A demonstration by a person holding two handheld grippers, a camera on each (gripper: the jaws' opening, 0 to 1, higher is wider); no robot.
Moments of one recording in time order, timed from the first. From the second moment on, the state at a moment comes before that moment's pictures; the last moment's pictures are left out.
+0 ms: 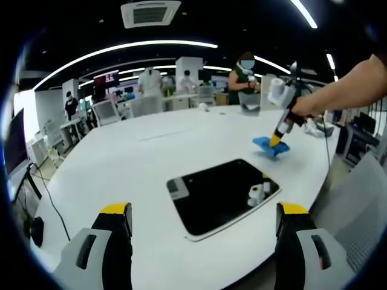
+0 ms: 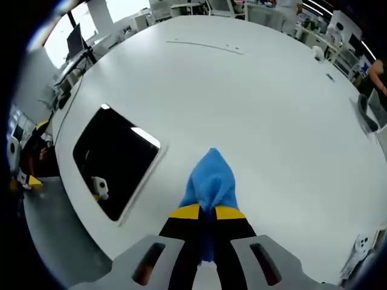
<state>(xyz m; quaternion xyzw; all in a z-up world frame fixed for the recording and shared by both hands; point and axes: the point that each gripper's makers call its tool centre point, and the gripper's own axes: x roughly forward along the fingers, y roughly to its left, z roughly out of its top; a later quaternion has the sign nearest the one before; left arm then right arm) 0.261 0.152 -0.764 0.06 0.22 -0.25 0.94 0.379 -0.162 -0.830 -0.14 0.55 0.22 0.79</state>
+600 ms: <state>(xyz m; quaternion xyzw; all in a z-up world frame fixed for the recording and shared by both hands) 0.258 0.150 -0.764 0.04 0.22 -0.26 0.94 0.373 -0.149 -0.832 -0.13 0.58 0.22 0.77</state>
